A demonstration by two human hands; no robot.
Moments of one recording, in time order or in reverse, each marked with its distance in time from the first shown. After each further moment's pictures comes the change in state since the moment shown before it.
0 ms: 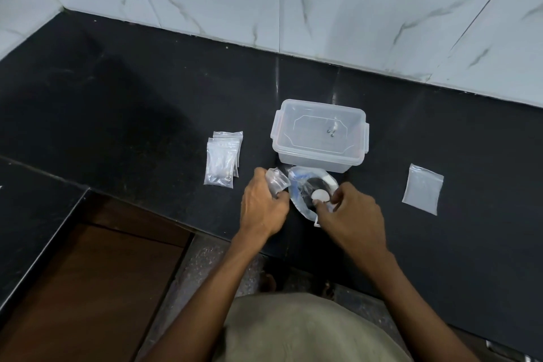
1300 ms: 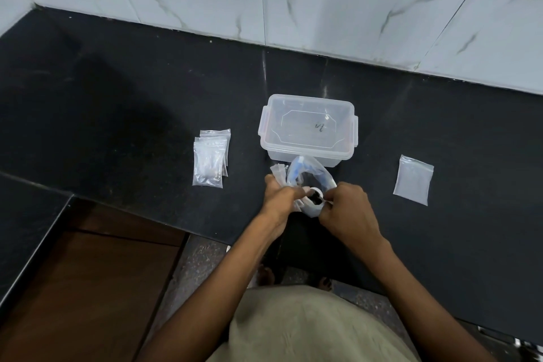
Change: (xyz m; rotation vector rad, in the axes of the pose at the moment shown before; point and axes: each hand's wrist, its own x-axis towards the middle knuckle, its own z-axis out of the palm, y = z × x) left_hand 0.021 0.006 0.065 -0.808 -0.247 -0.452; right_hand 0.020 0.017 -0.002 -0.043 -0.126 -0.168
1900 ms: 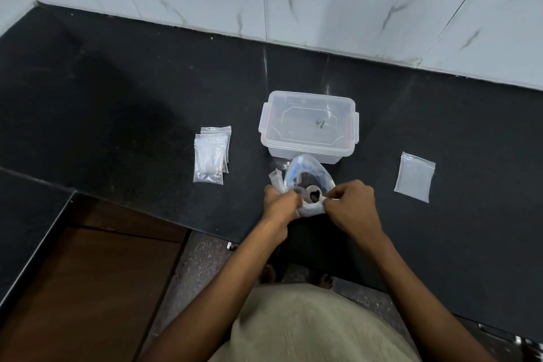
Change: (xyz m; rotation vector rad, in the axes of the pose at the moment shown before) left_hand -0.009 -0.008 0.001 0.062 0.118 -0.142; right_hand 0.002 0.012 0.006 0.260 0.010 0.243
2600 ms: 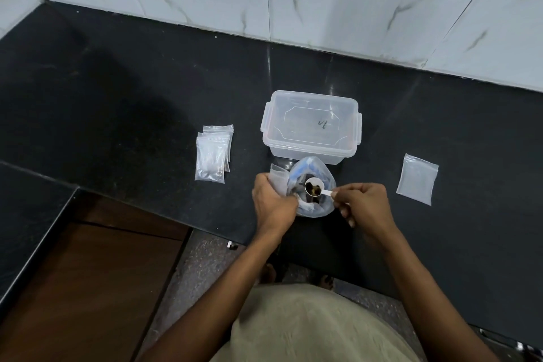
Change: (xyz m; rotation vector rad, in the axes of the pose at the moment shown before) left_hand -0.001 -0.008 -0.013 0.374 0.256 0.403; right_hand 0.004 0.012 -0.014 0.581 -0.068 0.245
